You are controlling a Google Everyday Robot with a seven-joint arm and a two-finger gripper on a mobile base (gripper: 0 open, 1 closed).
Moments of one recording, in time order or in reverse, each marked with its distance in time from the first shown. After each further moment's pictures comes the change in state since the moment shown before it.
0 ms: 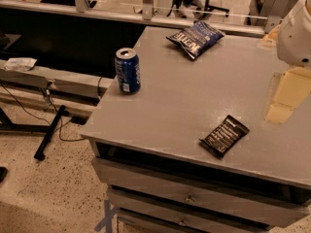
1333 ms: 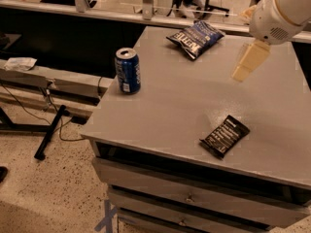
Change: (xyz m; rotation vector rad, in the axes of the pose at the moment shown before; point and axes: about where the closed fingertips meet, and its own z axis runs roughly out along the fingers) arm -0.029 -0.132 0.056 0.154 -0.235 -0.024
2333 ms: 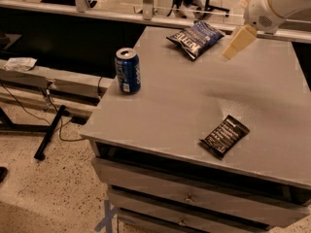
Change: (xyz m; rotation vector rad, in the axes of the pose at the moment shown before) arm 0.007 -0.098 0.045 0.126 -0.108 0.110
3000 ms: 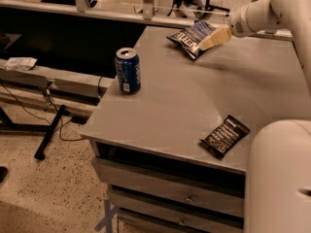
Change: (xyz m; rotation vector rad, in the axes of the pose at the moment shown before) arm 0.019 -0.080 0.117 0.060 -0.190 0.395
